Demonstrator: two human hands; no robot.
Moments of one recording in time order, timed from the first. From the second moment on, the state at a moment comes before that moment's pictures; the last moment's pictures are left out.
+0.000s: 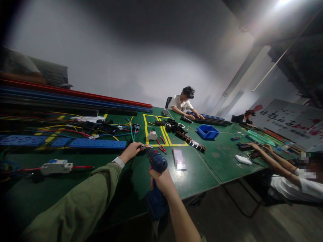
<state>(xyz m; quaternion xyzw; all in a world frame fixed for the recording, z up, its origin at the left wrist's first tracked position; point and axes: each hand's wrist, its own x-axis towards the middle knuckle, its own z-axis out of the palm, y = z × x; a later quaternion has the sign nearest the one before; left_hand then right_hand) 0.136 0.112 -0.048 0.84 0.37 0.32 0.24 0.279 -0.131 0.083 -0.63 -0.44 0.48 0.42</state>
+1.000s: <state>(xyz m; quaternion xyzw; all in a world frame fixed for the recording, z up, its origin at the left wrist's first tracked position) 0.132 0.099 -0.043 0.83 0.36 0.32 0.27 0.268 -0.118 0.076 -0.63 -0.45 0.47 0.43</state>
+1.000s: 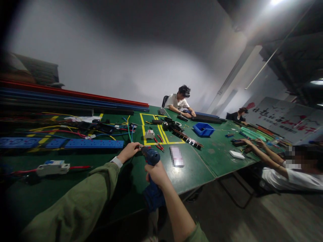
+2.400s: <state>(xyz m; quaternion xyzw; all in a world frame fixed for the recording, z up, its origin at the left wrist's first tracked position) 0.132 0.100 -0.040 0.83 0.37 0.31 0.28 0.266 -0.121 0.080 -0.64 -0.45 0.47 0.42</state>
